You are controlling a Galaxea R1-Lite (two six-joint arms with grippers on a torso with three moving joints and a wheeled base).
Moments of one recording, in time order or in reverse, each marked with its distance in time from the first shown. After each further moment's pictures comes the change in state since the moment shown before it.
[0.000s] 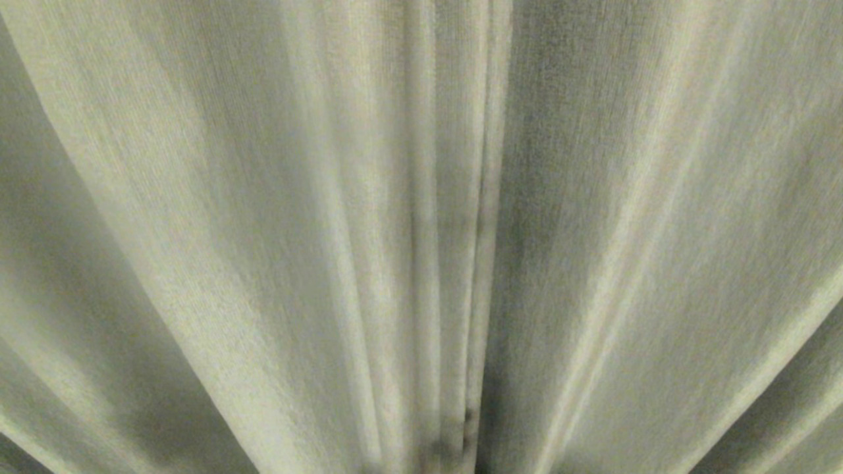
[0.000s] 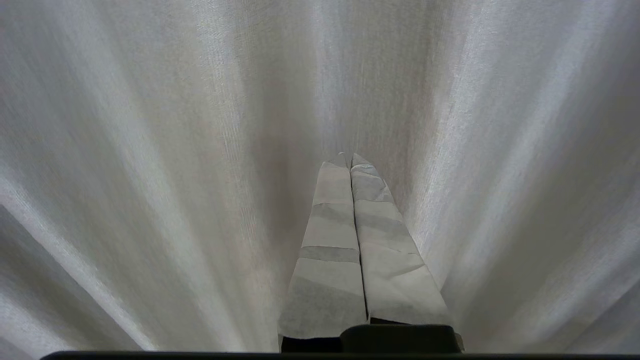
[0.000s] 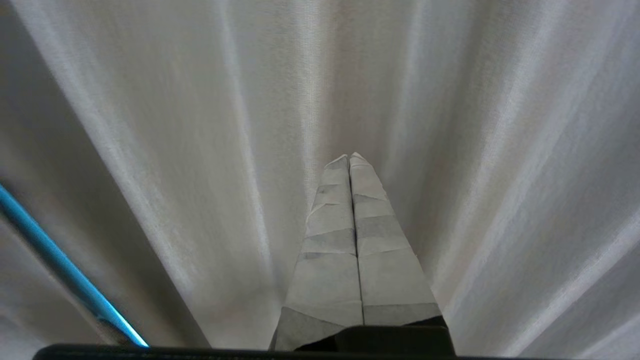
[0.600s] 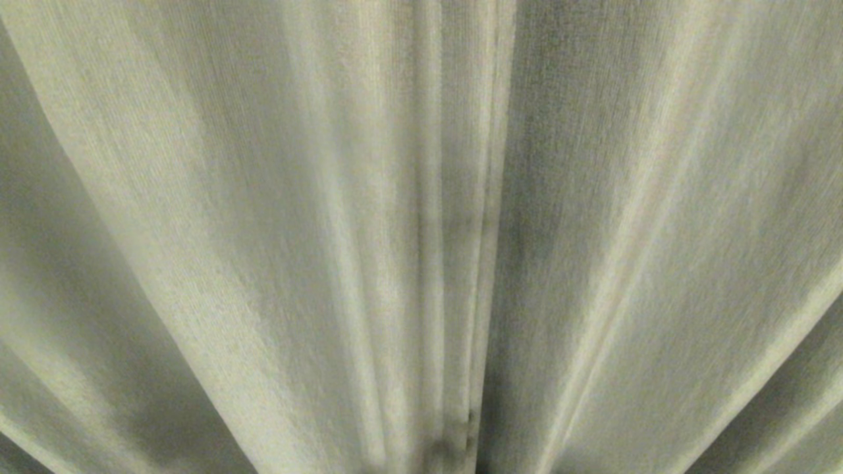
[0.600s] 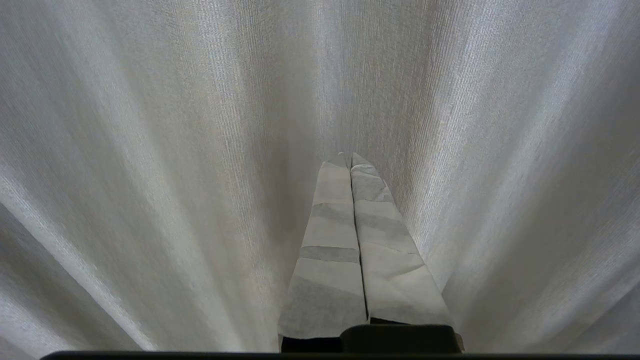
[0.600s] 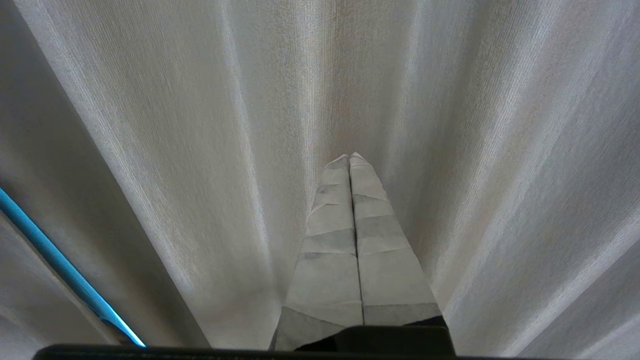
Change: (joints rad) left arm 0.000 0.000 0.000 0.000 0.000 -0.002; right arm 0.000 0.000 0.000 0.000 0.000 0.000
